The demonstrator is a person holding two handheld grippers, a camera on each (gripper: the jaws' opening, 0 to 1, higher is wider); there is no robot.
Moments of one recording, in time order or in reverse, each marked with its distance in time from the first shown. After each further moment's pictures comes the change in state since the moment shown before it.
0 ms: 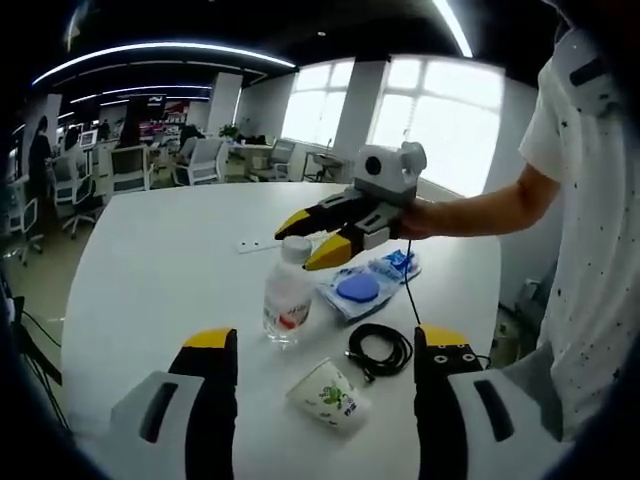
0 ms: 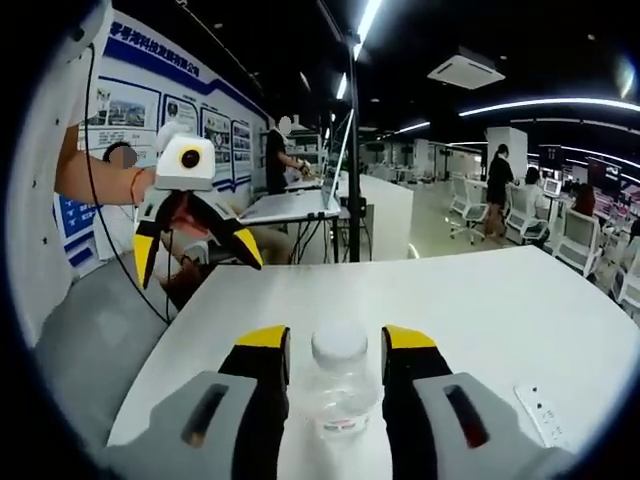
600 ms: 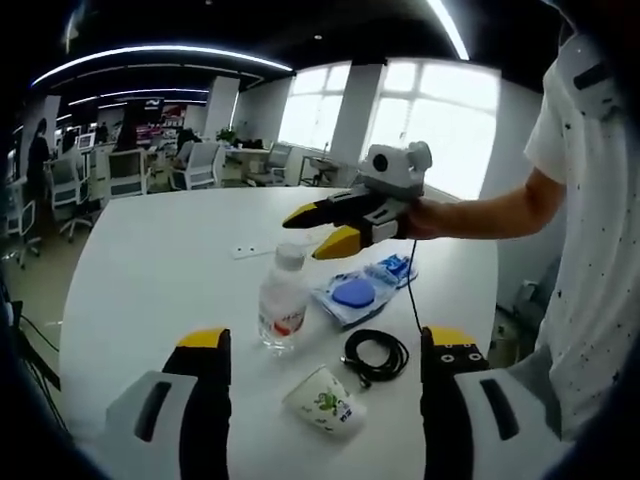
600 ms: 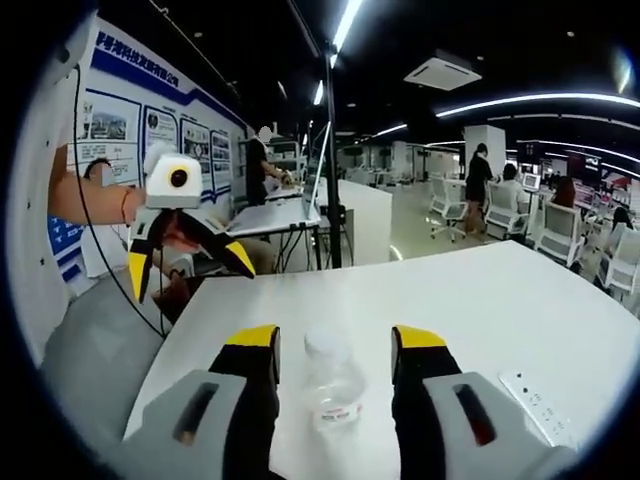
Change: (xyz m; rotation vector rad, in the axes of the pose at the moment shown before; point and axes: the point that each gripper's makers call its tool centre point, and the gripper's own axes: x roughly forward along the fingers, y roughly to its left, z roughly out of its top) left arm 0.001 -0.007 0.006 0.008 -0.022 -0.015; right arm -0.029 -0.004 0.010 0.052 -0.024 -0.096
